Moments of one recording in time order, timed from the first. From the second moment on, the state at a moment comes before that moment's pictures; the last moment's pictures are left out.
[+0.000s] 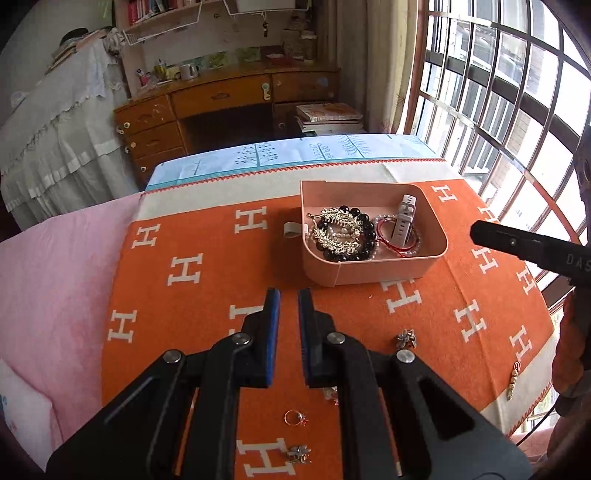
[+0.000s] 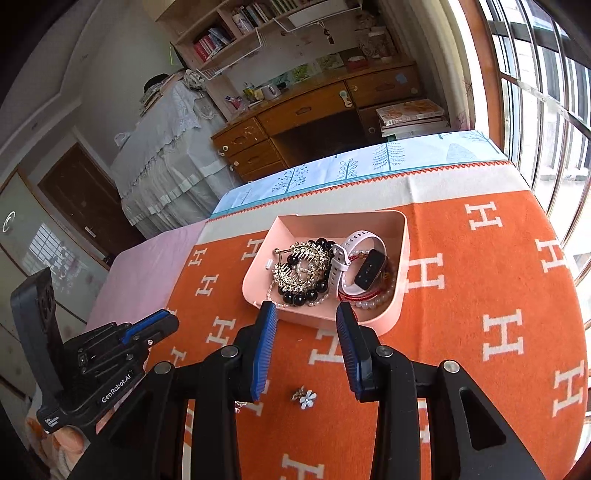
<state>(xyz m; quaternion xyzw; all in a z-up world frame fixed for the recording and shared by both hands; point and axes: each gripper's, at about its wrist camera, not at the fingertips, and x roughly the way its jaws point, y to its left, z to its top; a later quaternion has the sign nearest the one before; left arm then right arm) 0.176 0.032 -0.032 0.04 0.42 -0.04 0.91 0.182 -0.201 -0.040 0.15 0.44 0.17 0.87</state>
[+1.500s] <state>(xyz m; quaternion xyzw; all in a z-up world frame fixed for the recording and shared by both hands) 0.066 0.053 -0.109 -0.03 0.46 -0.07 0.89 -0.014 -0.273 -0.117 0.06 0.53 0.03 0.85</state>
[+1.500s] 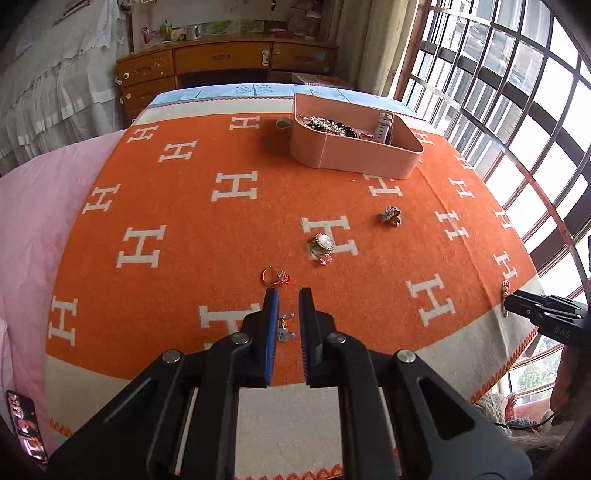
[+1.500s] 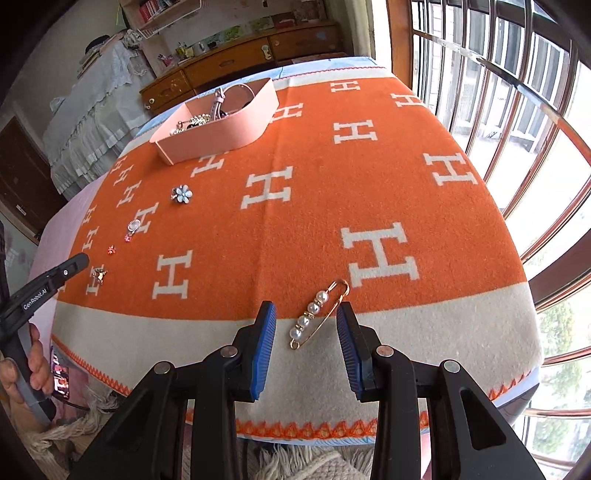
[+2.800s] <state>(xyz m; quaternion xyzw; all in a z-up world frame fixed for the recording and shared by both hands) 0.091 0.051 -0.101 -0.06 0.47 -0.10 0.88 0.036 -0.205 -0.078 0.01 0.46 0.12 0.88</state>
